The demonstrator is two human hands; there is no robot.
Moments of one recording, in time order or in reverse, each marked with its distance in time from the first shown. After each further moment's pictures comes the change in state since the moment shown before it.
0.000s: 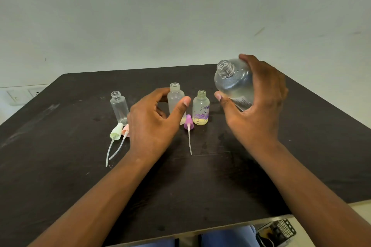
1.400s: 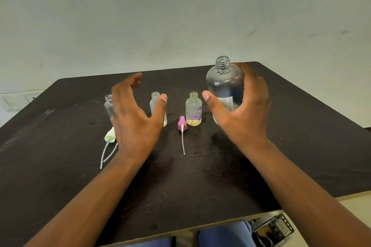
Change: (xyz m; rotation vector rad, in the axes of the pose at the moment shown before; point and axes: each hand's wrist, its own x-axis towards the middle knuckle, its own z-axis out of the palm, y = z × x) left_hand 0.005 -0.003 -0.007 0.123 0.154 -0.028; right_hand 0.000 -0.002 0.001 0.104 -0.039 0.123
